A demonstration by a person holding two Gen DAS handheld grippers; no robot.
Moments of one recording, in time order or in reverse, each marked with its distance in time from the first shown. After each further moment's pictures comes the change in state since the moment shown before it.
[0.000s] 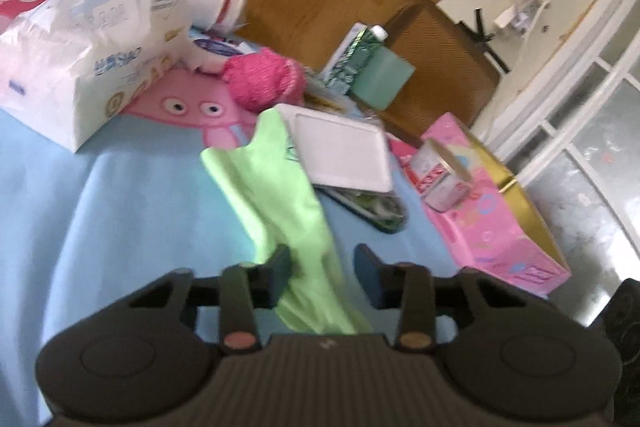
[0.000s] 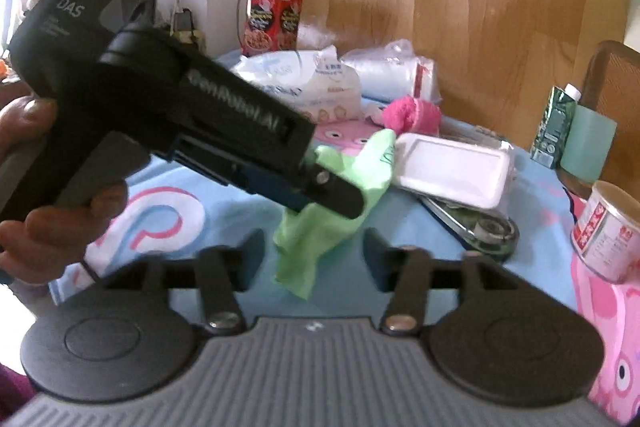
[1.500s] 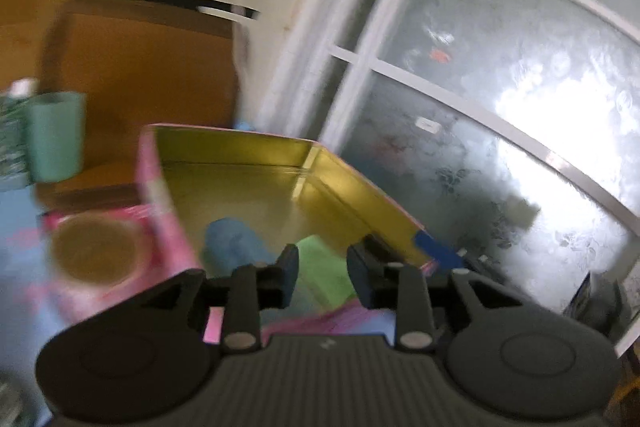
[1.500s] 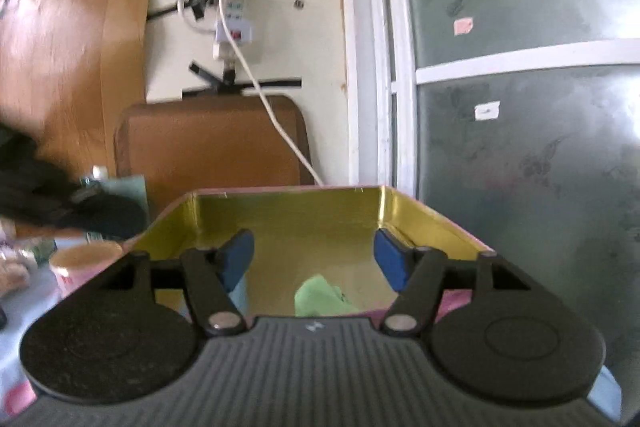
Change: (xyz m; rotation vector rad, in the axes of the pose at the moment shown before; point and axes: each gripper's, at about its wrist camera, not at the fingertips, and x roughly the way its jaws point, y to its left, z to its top) left arm 0.126 -0.228 0.023 0.486 0.038 -0.410; right arm -0.164 -0.180 -0.082 0.445 -0.361 -0.994
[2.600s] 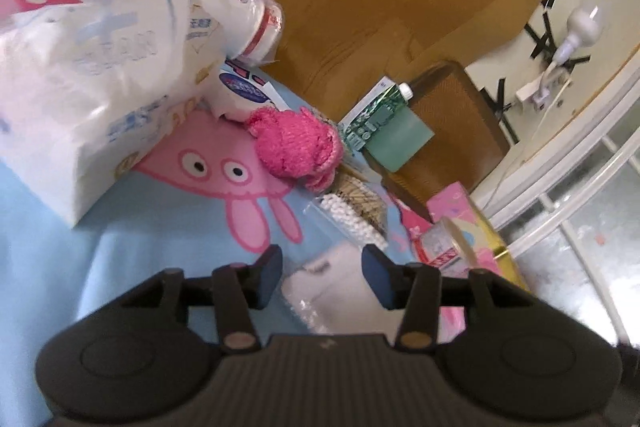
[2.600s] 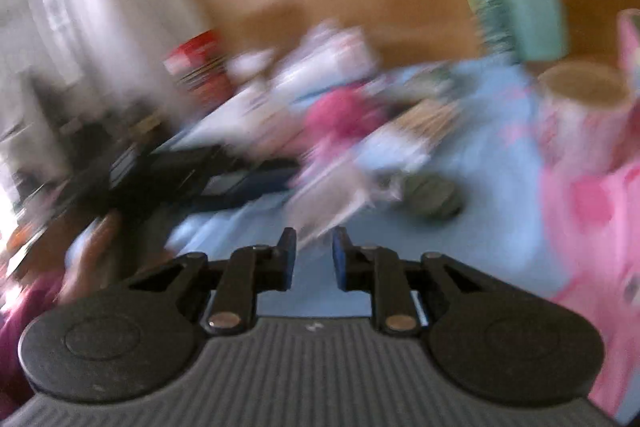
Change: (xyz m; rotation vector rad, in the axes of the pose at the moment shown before) left arm -0.201 0.202 -0.107 -0.613 -0.191 0.312; right arm -0.027 0.195 -0.026 -0.015 0.660 1.038
